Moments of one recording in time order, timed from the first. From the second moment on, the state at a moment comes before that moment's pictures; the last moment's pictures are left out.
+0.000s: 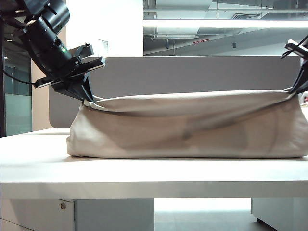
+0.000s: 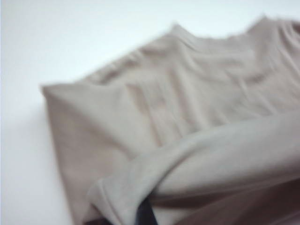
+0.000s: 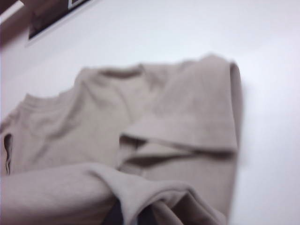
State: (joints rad) left arm -0.22 1.74 1.30 -0.25 0.20 -0.08; right arm -0.21 1.71 1.30 -0.30 -0.51 0.34
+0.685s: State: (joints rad) left arm -0.21 1.98 1.50 -0.23 0.18 -0.04; right arm -0.17 1.96 1.46 -0.22 -0.47 0.34
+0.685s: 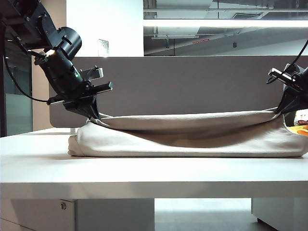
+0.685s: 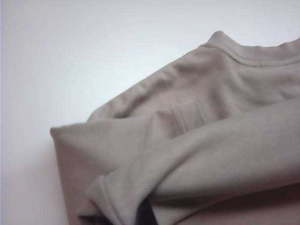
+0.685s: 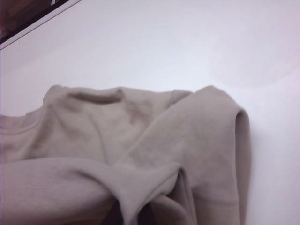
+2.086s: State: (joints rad) left arm -0.22 1.75 1.45 -0.44 0.15 -0.04; right arm -0.22 1.64 1.15 -0.29 -0.55 0.17
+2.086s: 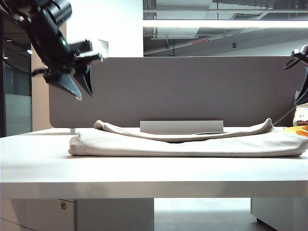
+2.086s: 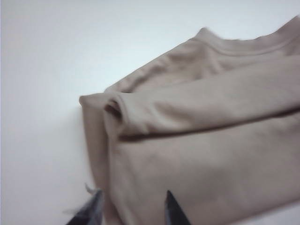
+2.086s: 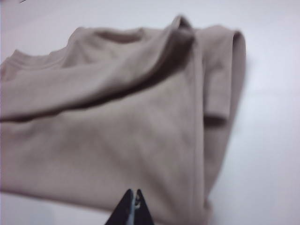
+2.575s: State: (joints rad) left arm -0.28 1.18 0.86 -0.22 0.15 -0.11; right arm -0.23 1.14 0.75 -0.20 -0.55 0.24
